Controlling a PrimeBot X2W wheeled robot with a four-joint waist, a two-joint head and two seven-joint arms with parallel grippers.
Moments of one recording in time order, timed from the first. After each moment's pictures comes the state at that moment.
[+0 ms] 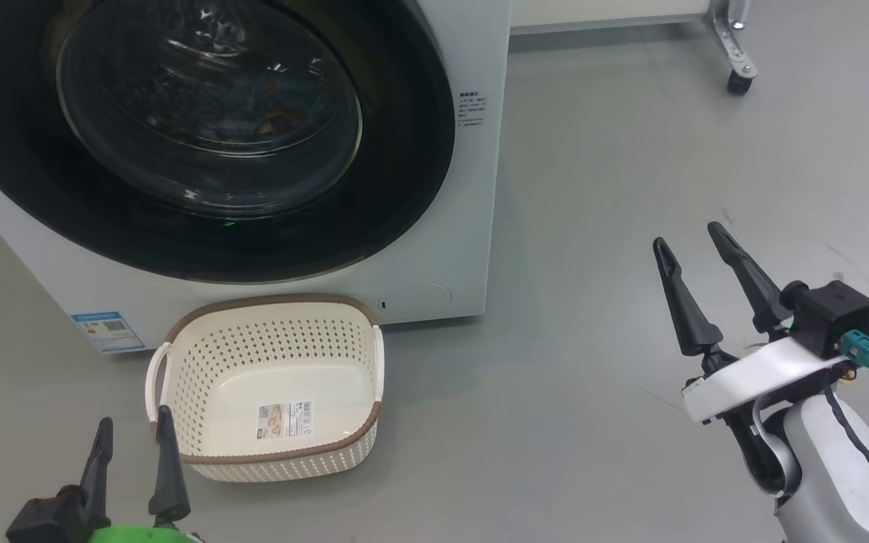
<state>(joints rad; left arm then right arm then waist) -0.01 0.03 -0.03 0.18 -0.24 -0.10 -0.26 -0.26 -0.25 0.32 0.21 0.41 0.13 -0.26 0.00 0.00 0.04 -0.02</state>
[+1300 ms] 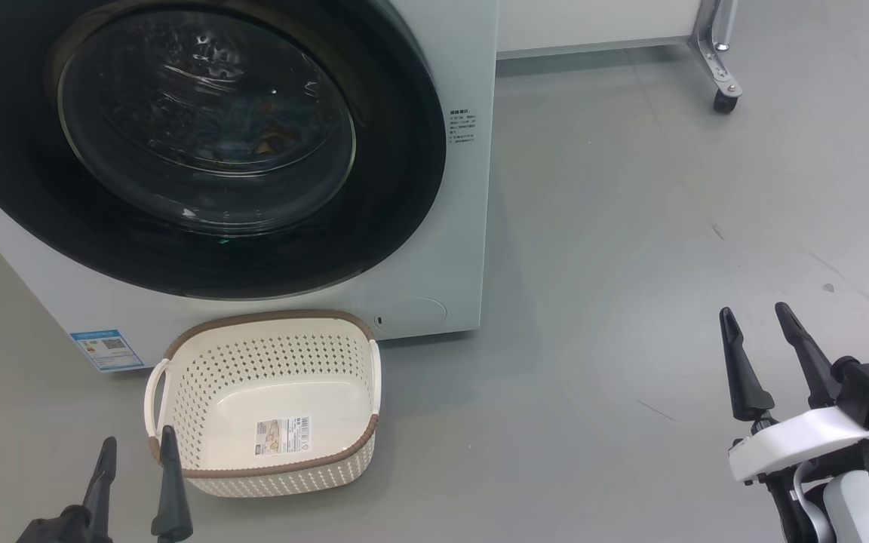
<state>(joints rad) 0.05 0.03 -0.03 0.16 -0.24 -0.10 -0.26 -0.06 -0.20 0.12 0.21 0.33 0.13 -0.26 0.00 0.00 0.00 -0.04</state>
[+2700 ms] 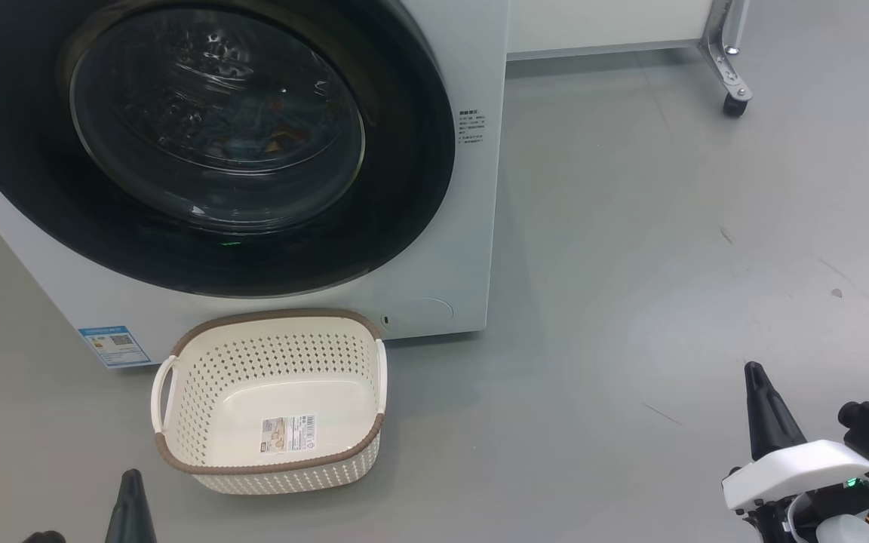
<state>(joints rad) 0.05 0.01 0.00 0.25 -0.53 -0.11 -0.17 0.01 -0.13 0.08 0.27 0.59 0.13 -0.20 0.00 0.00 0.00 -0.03</state>
